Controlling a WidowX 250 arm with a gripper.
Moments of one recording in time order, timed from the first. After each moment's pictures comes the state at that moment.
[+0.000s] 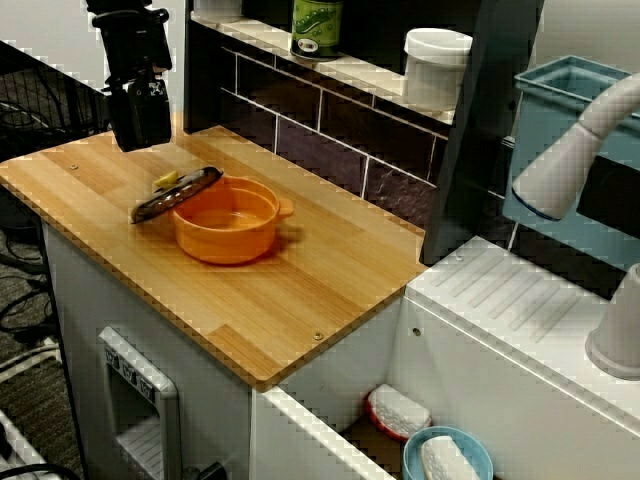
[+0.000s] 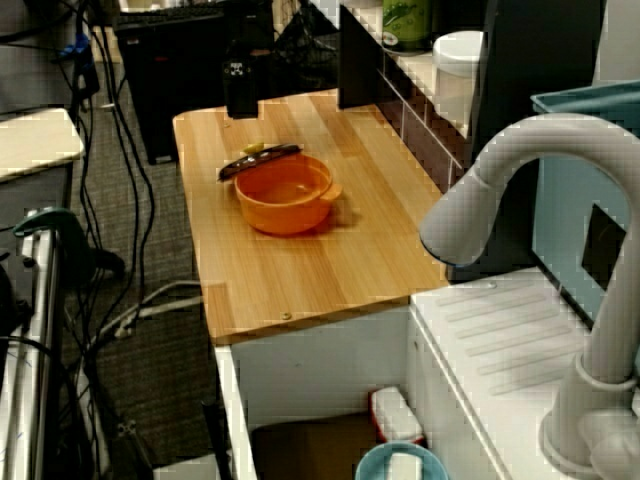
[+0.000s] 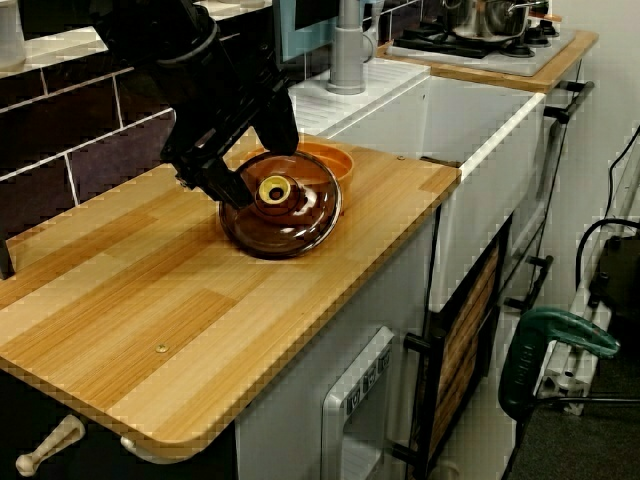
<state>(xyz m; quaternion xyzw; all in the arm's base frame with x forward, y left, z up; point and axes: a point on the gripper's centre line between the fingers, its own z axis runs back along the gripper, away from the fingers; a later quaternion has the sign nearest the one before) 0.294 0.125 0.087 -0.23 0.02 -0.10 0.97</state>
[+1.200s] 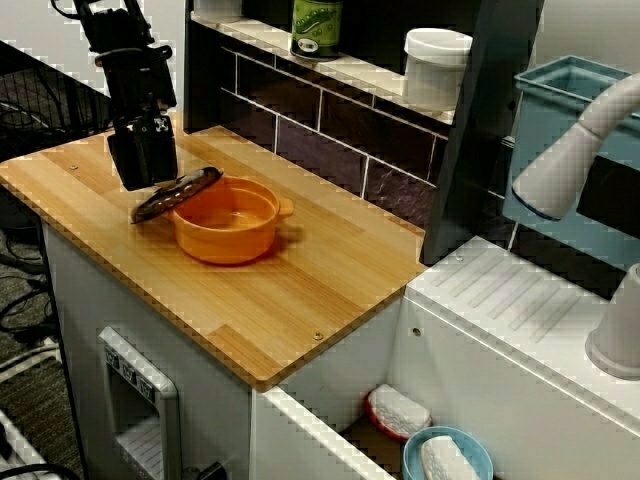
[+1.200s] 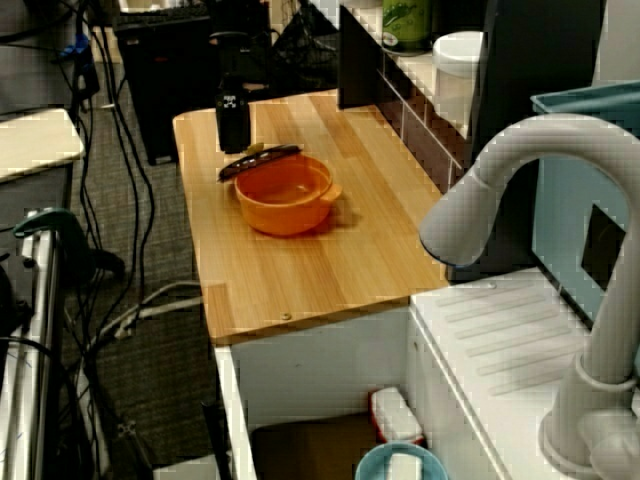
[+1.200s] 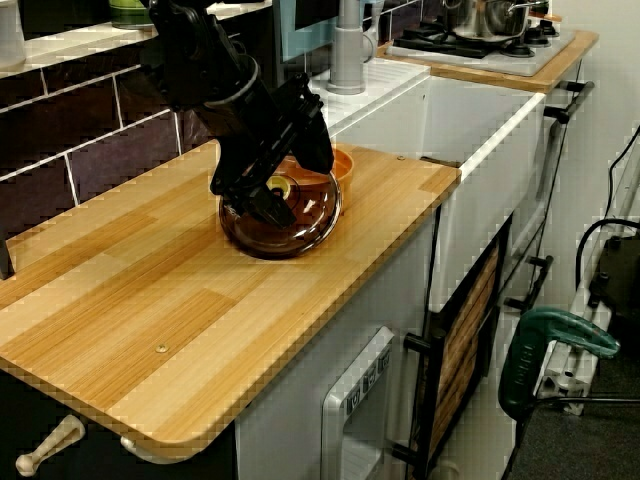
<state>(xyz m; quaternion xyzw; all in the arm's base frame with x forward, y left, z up) 0.280 0.099 0.065 -0.27 0.03 -0.08 0.96</state>
